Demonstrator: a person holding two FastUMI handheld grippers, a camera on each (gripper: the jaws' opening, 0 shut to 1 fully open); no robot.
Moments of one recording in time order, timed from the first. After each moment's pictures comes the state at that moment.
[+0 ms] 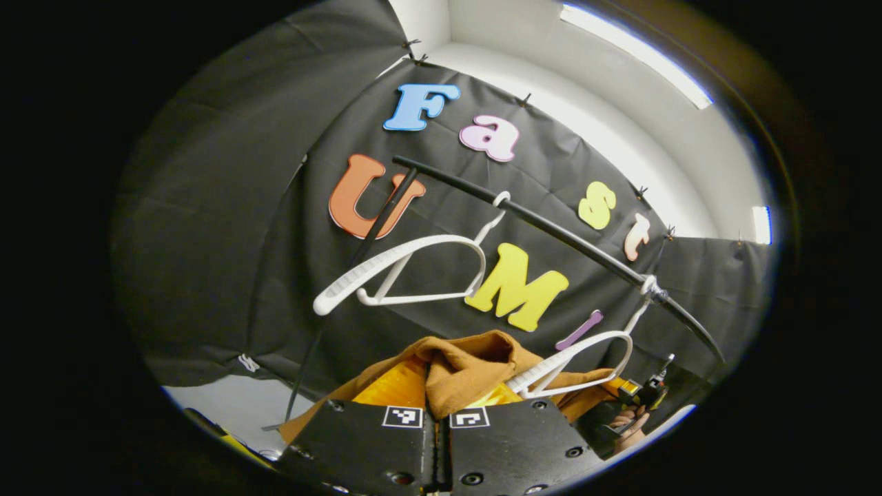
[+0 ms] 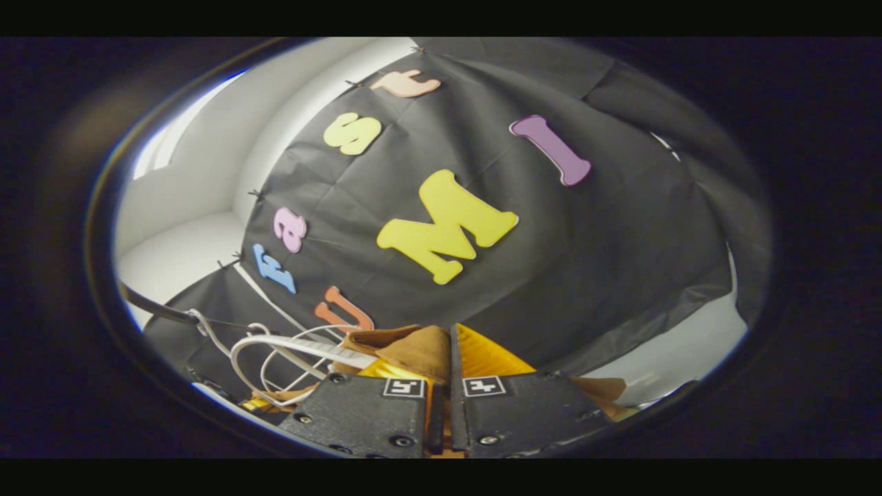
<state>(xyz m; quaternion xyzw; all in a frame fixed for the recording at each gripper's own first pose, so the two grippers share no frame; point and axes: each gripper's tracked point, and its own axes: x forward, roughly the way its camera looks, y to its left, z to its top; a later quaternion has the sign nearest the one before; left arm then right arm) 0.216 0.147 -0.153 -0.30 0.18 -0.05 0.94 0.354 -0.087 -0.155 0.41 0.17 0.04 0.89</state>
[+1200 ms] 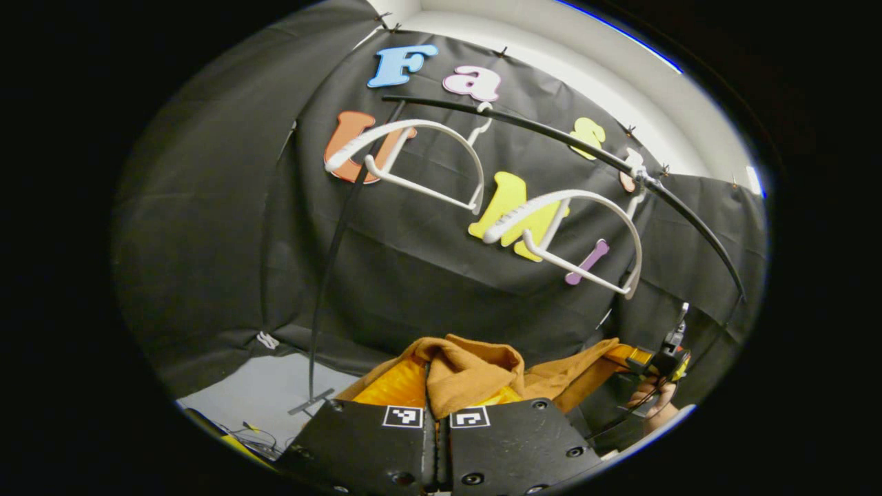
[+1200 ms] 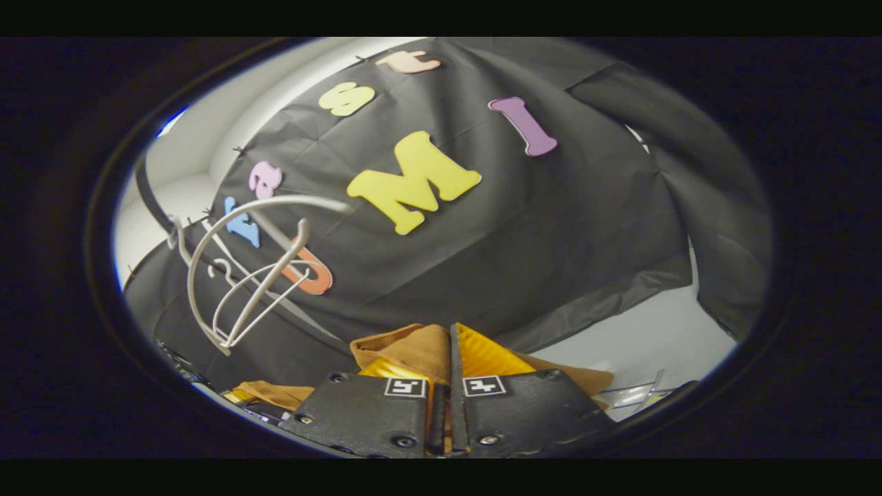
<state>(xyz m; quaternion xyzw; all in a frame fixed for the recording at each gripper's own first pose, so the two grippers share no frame) 0.133 0.092 -0.229 -0.24 0.28 -0.10 0.92 0.252 -0.026 -0.241 0.36 0.26 -0.01 0.90</state>
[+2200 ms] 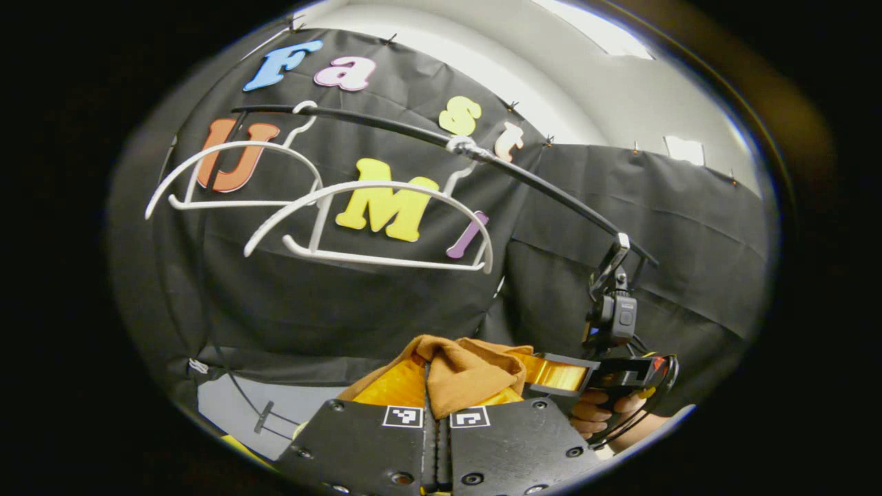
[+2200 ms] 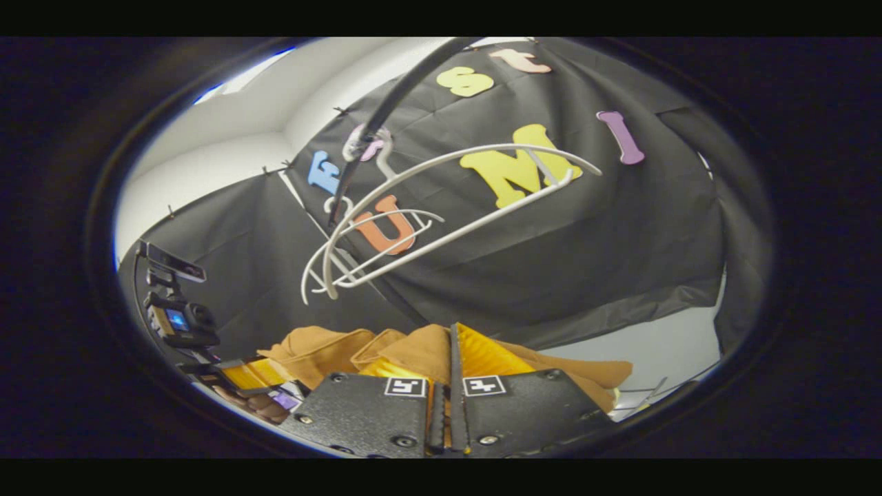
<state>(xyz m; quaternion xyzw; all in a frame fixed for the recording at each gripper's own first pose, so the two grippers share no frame) 0.107 -0.039 -0.127 -0.22 0.24 -0.34 0.88 0.166 0.160 -0.140 0.29 0.26 0.13 0.91</state>
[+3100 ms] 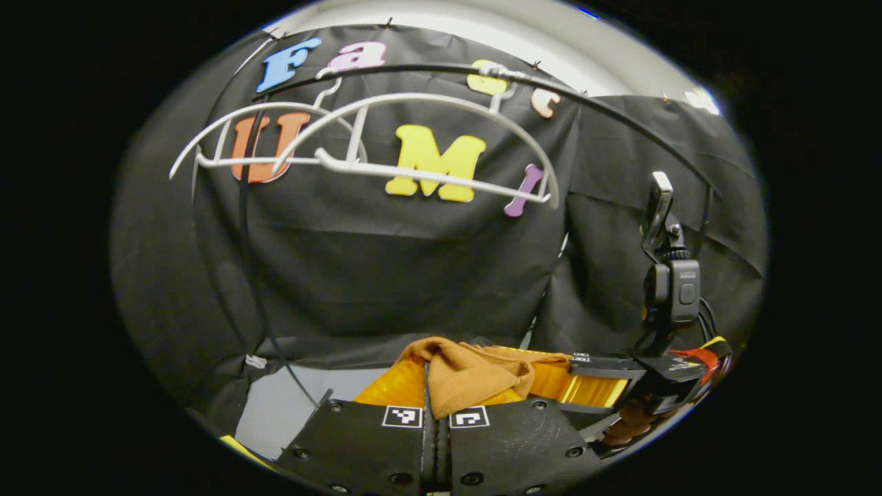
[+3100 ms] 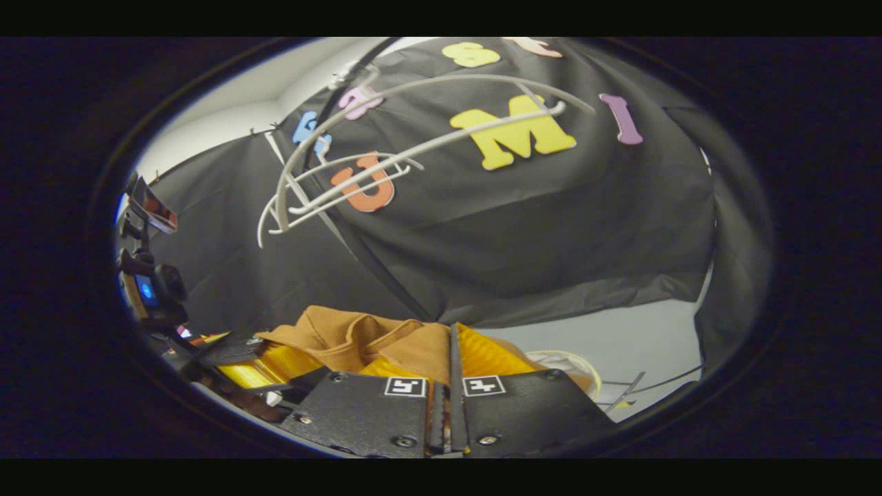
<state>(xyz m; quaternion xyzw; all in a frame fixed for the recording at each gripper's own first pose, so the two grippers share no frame) 0.095 -0.003 -0.262 -0.10 0.34 -0.20 0.91 0.147 0.172 -0.267 0.24 0.37 0.09 0.89</state>
